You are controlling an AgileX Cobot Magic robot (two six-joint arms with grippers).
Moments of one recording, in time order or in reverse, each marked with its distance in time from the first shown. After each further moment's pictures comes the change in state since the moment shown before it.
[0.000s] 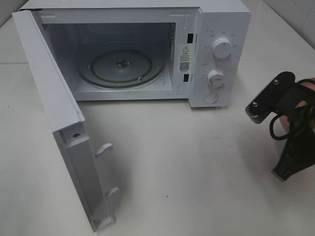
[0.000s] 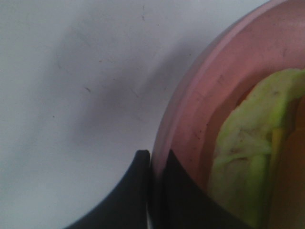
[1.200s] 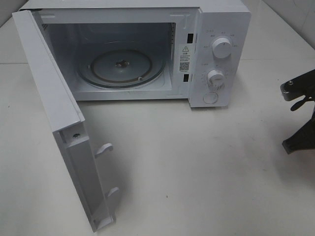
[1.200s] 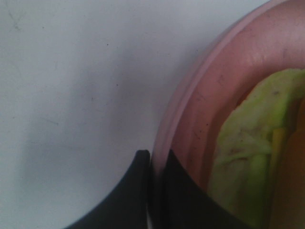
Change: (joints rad) left arm 0.000 0.000 0.000 0.000 0.000 0.000; right arm -0.322 0.114 -0.008 -0.081 -0.190 0.225
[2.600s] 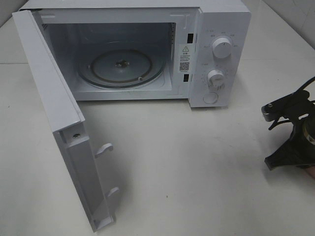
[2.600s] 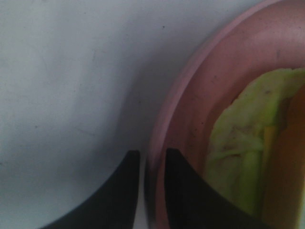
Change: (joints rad) left arm 0.000 0.000 0.000 0.000 0.000 0.000; right arm 0.000 0.208 0.001 -0.073 -0.124 0.119
